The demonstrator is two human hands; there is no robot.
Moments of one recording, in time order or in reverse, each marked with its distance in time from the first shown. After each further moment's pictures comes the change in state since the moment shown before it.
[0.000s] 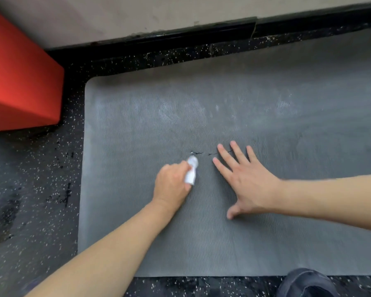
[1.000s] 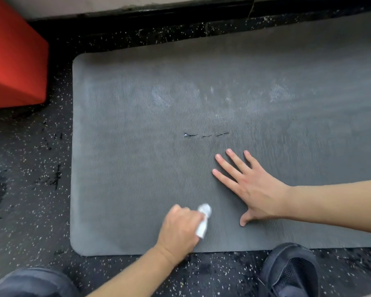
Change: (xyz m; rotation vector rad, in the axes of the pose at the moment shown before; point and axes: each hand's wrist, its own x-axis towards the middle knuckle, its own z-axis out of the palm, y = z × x) left_hand -0.118 0.071 -0.002 -0.100 -0.405 0.162; right_hand -0.048 -0.005 0.040 -0.155 -0.027 -0.165
